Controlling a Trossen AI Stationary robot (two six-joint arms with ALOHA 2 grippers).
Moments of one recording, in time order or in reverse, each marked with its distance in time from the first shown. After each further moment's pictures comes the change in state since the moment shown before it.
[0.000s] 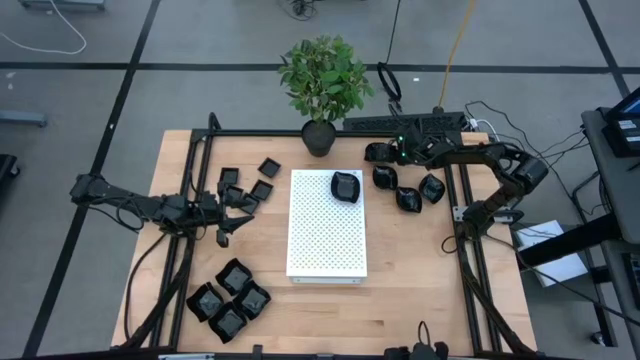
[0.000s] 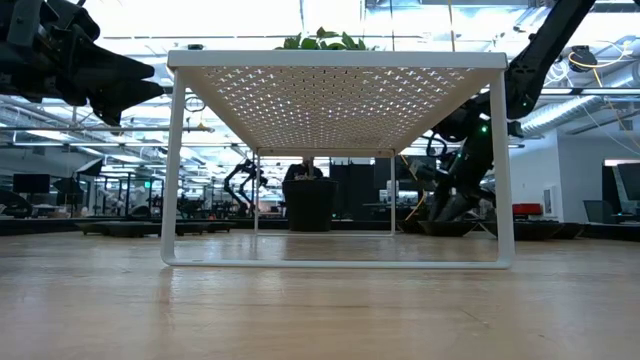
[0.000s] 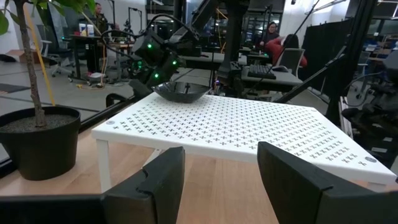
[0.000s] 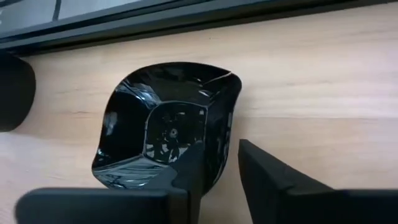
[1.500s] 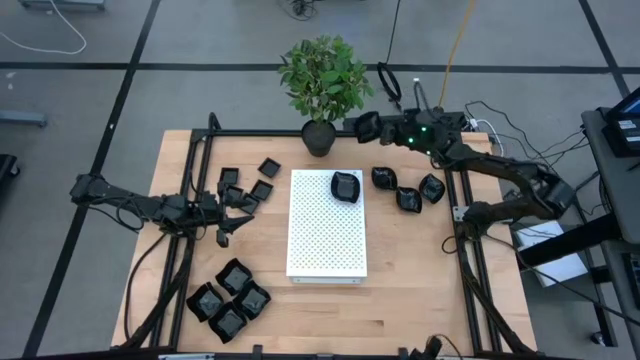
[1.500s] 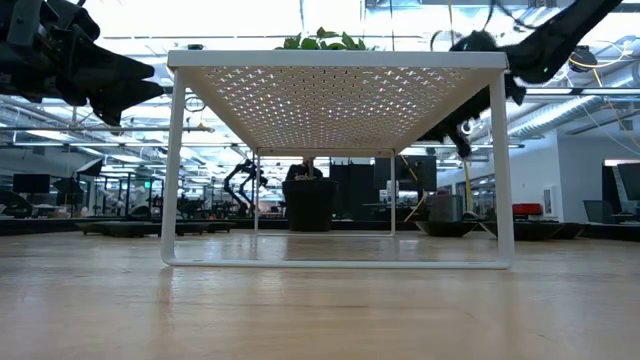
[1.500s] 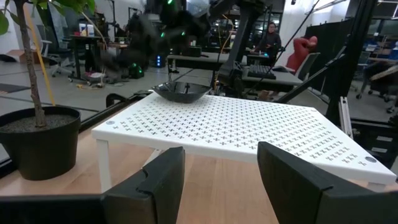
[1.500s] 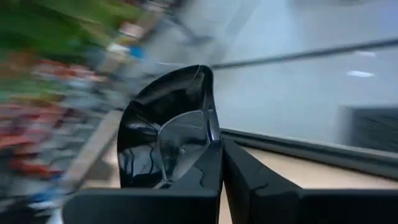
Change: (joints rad) left arm 0.000 0.000 0.000 0.001 0.000 0.000; right arm 0.032 -0.301 0.000 0.313 -0.184 -0.105
